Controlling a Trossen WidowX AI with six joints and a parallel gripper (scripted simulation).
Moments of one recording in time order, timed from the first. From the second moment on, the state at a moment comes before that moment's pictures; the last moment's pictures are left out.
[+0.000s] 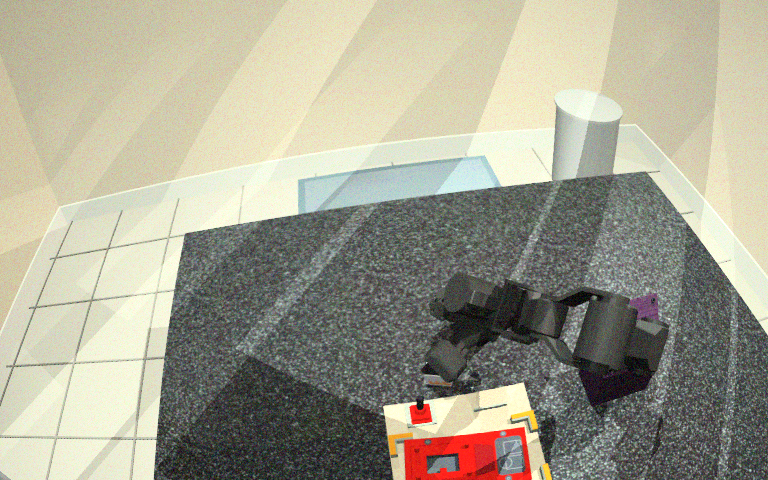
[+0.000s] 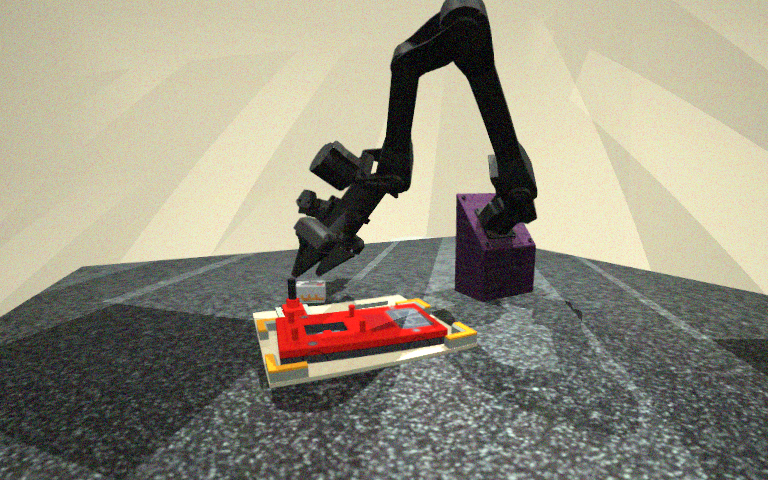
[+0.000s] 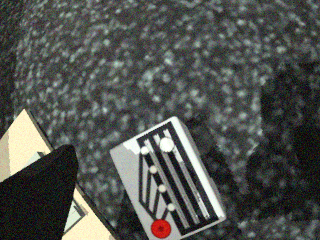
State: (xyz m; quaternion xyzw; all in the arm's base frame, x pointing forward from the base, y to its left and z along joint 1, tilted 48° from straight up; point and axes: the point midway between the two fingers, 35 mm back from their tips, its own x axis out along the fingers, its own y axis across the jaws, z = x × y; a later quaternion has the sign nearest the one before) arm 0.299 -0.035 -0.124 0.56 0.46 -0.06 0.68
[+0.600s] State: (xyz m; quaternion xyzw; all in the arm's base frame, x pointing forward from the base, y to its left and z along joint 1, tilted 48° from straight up) arm 0.307 -0.047 -0.137 0.71 0.48 -0.22 0.46
